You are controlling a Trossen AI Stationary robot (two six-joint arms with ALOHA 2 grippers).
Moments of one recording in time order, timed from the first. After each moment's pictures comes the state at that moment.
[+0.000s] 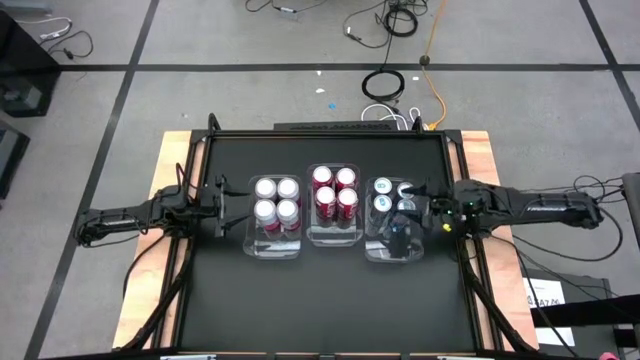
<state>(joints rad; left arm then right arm) 0.13 0.00 0.01 0.02 0.07 0.08 -0.04 0.36 0.30 -0.29 0.15 0.26</state>
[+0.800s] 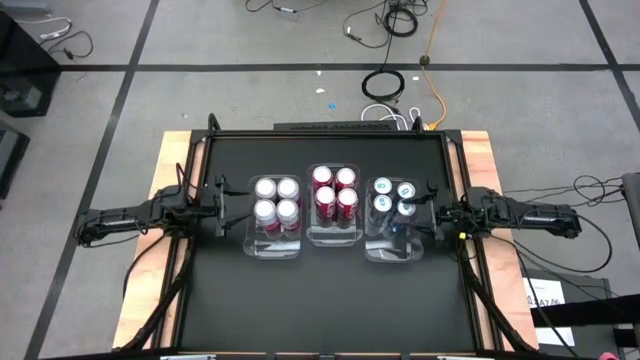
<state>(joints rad) 0.13 0.01 0.01 0.02 0.05 0.09 -0.03 0.00 0.08 -0.19 -0.03 0.14</state>
